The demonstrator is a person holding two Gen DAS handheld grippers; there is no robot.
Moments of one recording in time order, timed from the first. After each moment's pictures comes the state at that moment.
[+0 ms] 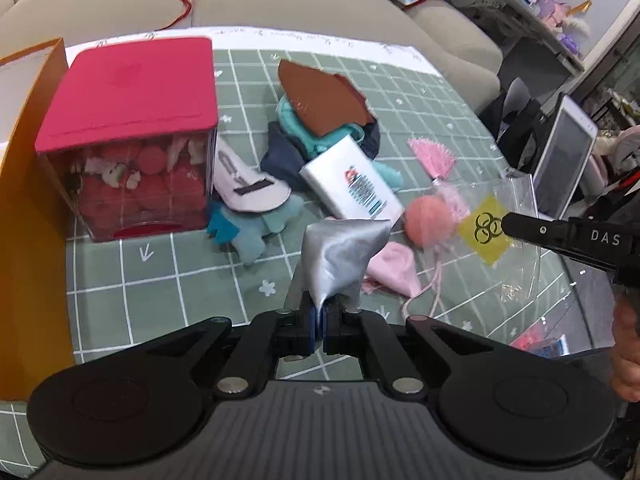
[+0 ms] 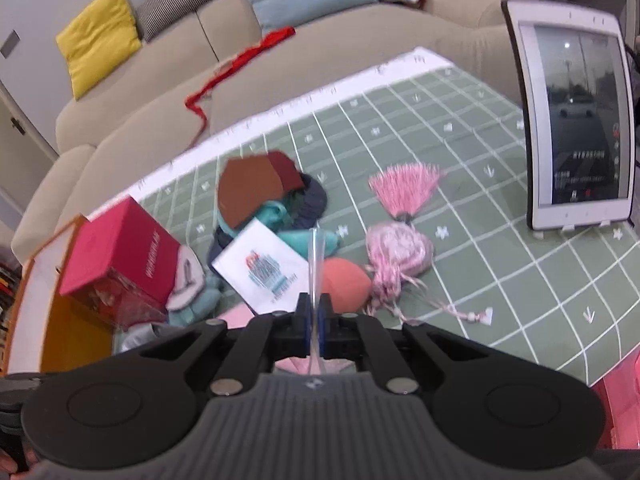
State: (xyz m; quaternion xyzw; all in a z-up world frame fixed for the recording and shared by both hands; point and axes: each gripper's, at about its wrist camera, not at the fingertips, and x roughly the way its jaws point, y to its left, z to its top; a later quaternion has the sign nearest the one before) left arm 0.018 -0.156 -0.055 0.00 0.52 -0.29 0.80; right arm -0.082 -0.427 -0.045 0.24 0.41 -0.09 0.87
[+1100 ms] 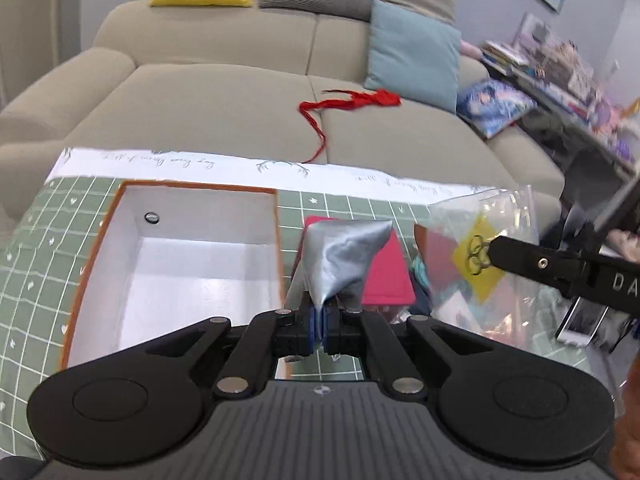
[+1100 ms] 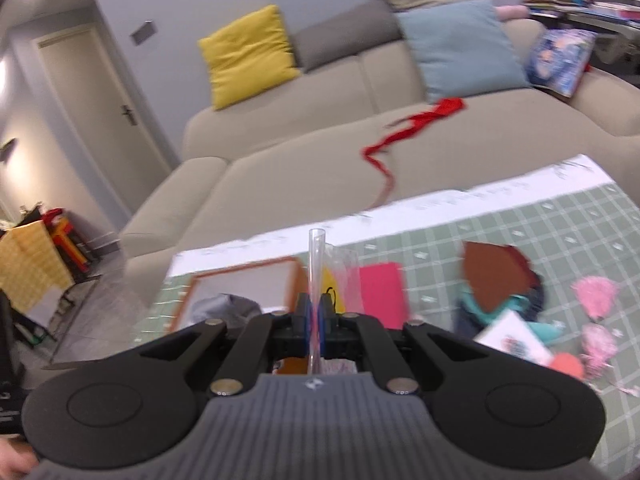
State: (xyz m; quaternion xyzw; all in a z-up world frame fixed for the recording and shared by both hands) left arm 0.036 -0.002 0.073 -0.05 0.42 -0.17 0.89; right arm -0.032 -0.234 0.100 0.20 0.32 0.05 0.92
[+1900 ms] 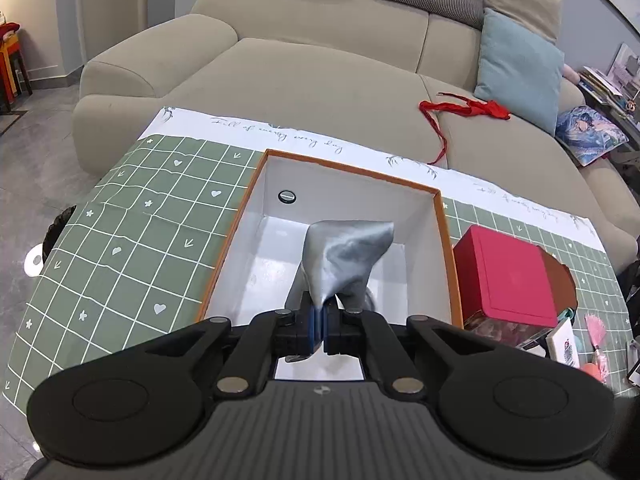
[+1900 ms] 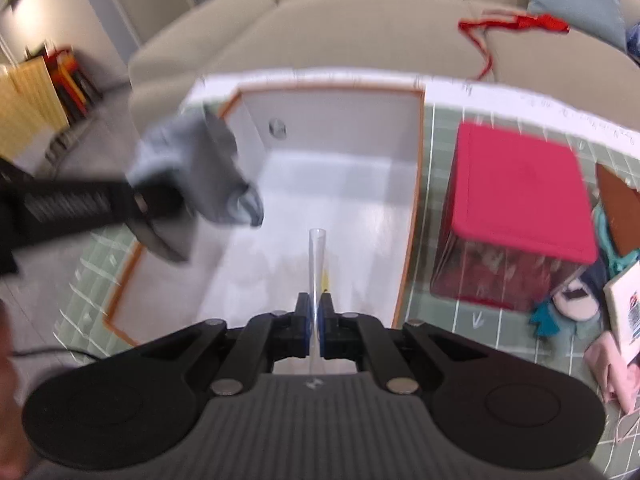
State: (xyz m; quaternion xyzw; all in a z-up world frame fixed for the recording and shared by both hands) left arm 0.067 0.092 0.033 -0.07 0.44 -0.04 0.90; right arm 0.050 -0.062 -0.007 0.07 0.50 0.12 0.86
